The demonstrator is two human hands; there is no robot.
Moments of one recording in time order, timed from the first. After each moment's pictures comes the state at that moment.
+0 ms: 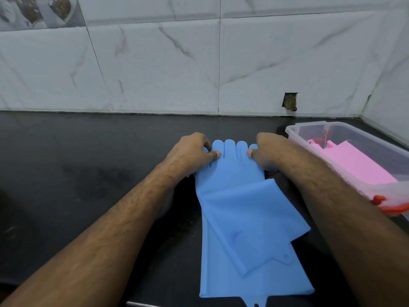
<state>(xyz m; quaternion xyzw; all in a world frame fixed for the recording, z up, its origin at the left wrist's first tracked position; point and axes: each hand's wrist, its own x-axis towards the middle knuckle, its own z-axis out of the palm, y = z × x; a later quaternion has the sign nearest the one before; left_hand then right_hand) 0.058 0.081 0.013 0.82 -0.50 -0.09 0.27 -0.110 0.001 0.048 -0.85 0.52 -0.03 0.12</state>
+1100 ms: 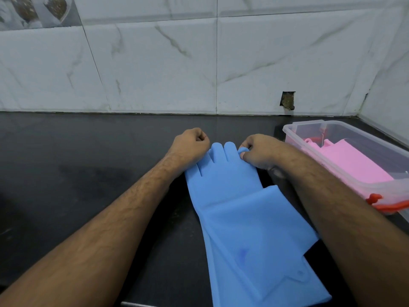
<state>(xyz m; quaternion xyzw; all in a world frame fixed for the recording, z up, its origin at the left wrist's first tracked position) 0.070 0.067 0.003 0.79 -0.46 -0.13 0.40 -0.109 -0.010 0.031 -0.83 0.46 -0.12 0.29</state>
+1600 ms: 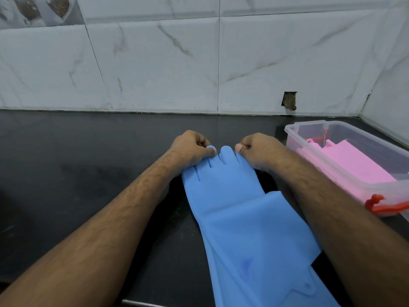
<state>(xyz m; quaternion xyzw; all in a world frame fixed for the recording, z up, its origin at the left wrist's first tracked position) 0.072 0.073 0.006 0.79 -0.47 -0.18 0.36 -0.102 -0.010 0.027 -0.86 0.45 -0.12 0.22</state>
